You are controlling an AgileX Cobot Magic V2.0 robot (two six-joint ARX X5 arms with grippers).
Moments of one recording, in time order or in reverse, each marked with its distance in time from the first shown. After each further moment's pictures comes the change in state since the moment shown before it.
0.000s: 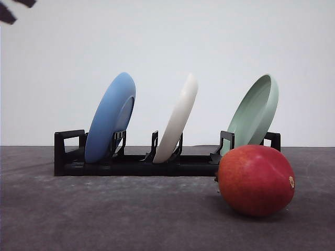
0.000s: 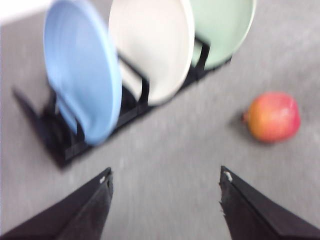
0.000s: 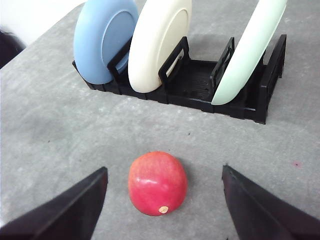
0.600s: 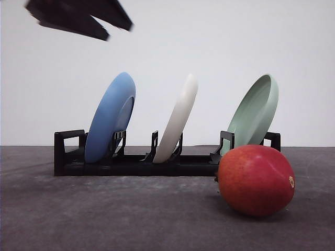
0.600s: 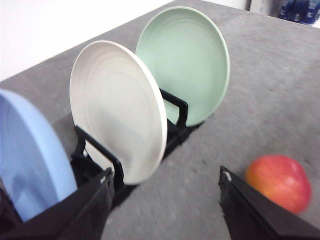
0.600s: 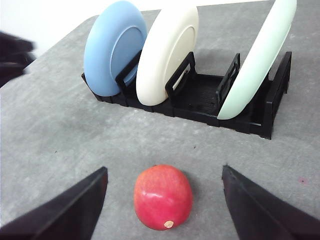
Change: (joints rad) left_arx -0.211 0.380 0.000 0.513 -0.124 -0.024; right_arx 0.000 0.000 0.000 0.049 -0.015 0.008
